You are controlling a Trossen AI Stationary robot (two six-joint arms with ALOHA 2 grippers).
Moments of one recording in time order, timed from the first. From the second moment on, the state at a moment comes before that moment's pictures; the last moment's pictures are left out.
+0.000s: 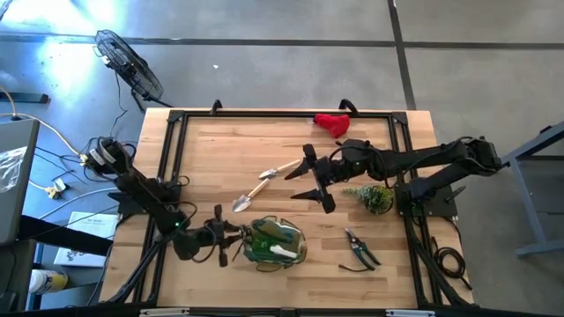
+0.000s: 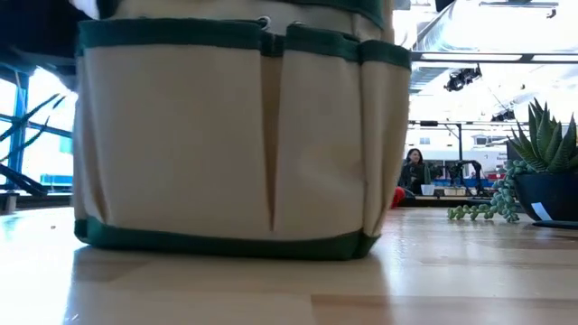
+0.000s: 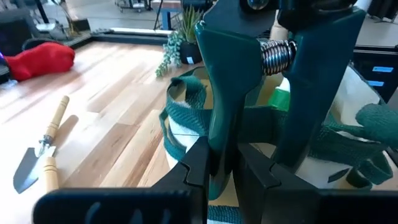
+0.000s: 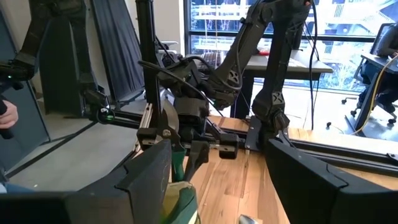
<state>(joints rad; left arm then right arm) -0.81 1.46 0.48 0.63 -0.95 -0.37 0.00 1.37 0.95 0.36 -0.33 -0.02</state>
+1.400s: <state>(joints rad) -0.82 1.46 0.48 0.51 -0.82 -0.58 0.00 1.37 0.95 0.34 -0.35 -0.02</state>
